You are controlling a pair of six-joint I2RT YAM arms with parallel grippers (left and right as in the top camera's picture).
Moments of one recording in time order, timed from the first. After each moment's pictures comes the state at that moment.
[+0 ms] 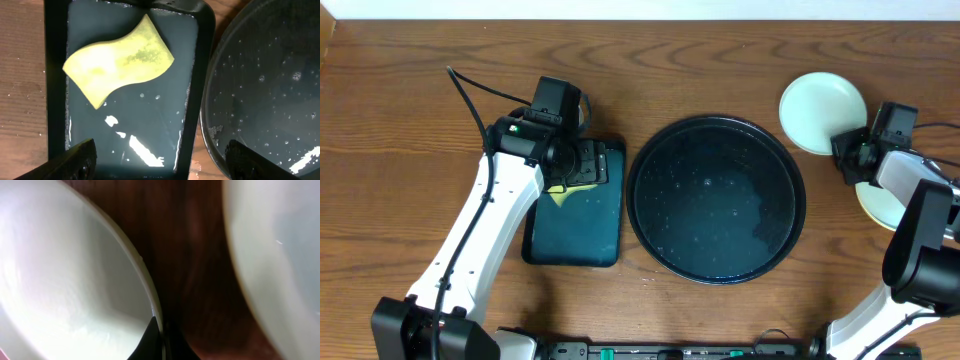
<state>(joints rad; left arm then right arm) -0.26 1.52 1.30 -1.06 0.08 -0.35 -0.30 1.92 1.05 -0.19 -0.15 1.02</state>
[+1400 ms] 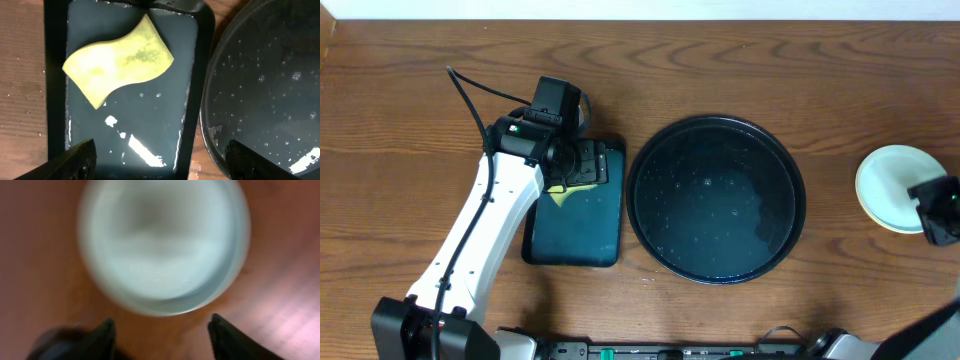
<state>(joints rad) -0.26 1.52 1.30 -1.06 0.08 -0.35 -0.67 1.40 1.03 -0.74 -0.19 0.53</state>
